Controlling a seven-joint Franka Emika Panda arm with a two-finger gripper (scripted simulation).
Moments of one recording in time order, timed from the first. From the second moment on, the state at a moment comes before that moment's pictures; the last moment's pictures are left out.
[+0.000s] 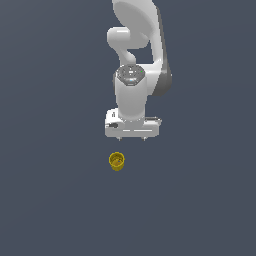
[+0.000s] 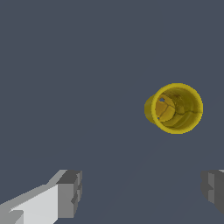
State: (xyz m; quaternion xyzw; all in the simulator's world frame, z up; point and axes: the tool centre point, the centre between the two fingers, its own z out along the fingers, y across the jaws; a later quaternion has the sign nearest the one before) arm 0.003 0.016 0.158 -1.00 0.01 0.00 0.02
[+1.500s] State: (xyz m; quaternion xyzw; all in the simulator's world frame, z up) arm 0.014 0.005 0.150 -1.00 -0.09 0.00 0.00
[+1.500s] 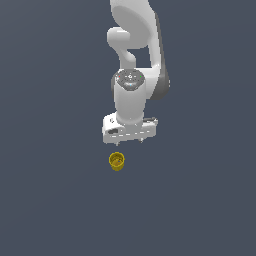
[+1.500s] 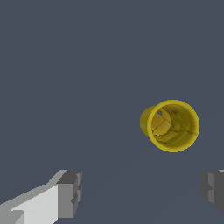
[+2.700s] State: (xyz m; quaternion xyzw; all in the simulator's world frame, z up) arm 0.050 -0.045 0.101 -0.95 -0.32 0.00 0.00
